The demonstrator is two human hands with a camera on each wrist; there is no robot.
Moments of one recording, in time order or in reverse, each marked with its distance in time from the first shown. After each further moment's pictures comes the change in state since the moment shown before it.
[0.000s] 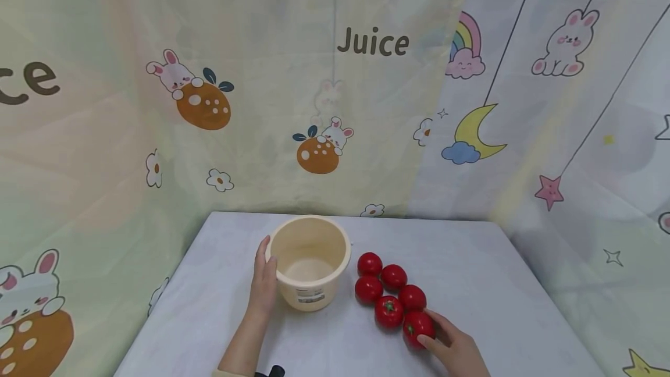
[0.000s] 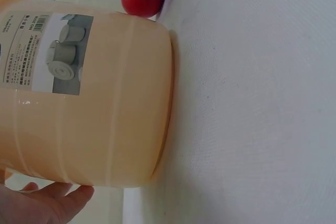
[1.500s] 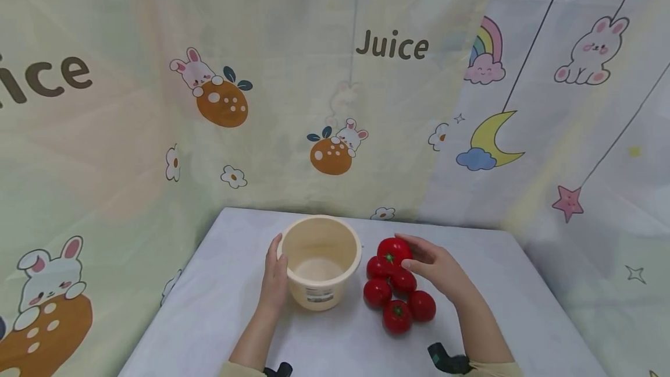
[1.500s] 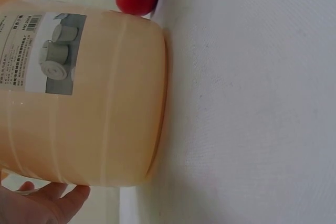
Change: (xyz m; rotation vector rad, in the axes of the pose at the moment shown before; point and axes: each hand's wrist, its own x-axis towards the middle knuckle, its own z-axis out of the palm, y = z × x) left_hand 0.001 -0.005 -0.001 -0.019 0.026 0.029; right_hand 0.043 -0.157 -0.052 0.103 -0.197 -0.480
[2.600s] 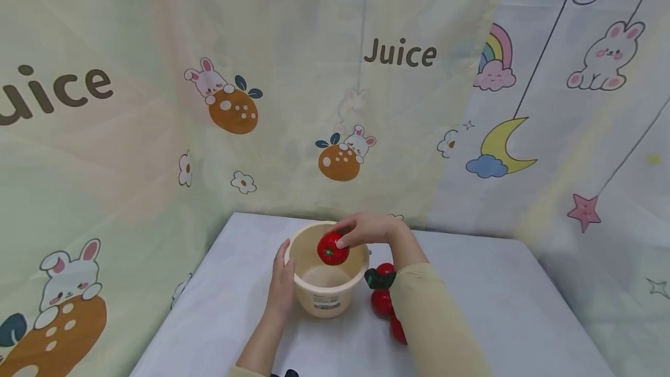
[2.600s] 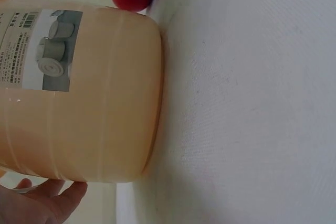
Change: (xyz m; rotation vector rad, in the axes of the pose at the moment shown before) left_hand 0.001 0.002 0.003 0.017 0.025 -0.065; right_hand 0.143 -0.079 0.065 -0.182 -0.608 0.027
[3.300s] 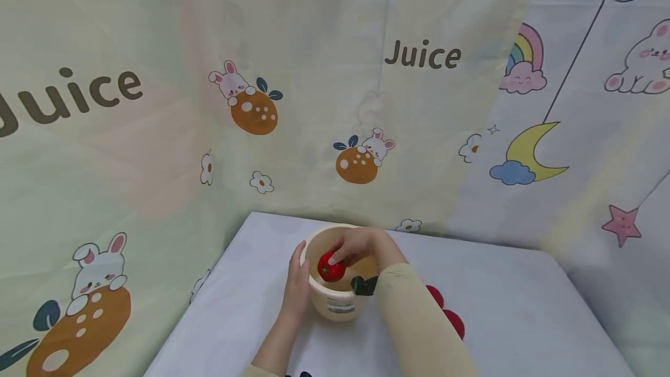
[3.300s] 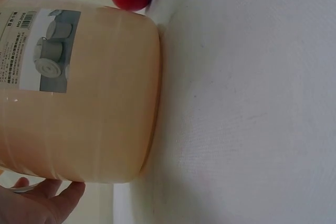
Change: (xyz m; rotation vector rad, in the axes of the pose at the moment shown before) left_hand 0.000 -0.002 0.005 -0.016 0.038 0.029; right_hand 0.059 -0.002 0.041 0.069 -0.186 0.090
